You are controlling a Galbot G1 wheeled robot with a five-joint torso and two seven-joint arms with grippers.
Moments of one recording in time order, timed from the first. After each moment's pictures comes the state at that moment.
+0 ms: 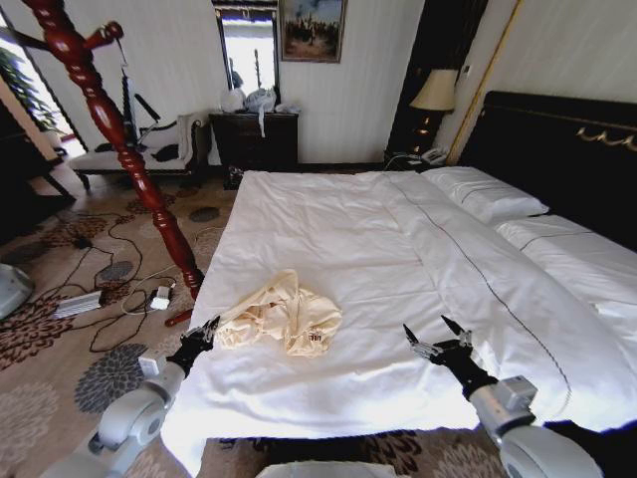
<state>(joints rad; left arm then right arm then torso) 1.66 -0.86 -0.62 -2.06 -0.72 0.09 -0.07 -1.95 0.92 0.86 2.35 0.49 -0.13 0.02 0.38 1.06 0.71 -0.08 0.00</state>
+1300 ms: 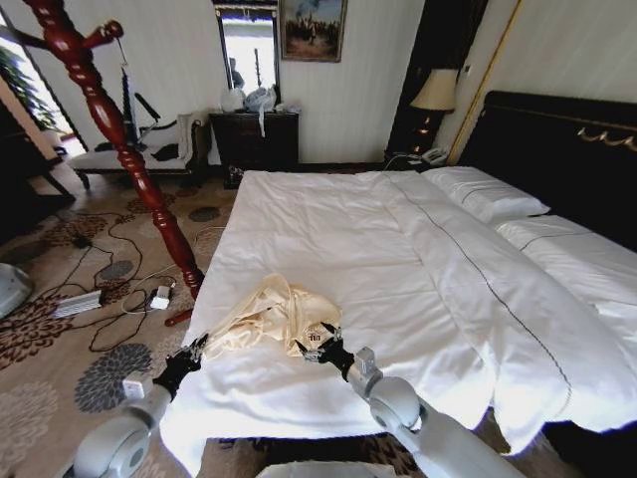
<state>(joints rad) 1.82 -0.83 -0.67 -2.11 -0.71 0.08 -0.10 -1.16 0.95 -0.12 1.99 0.47 -0.25 0.08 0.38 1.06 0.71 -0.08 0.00</state>
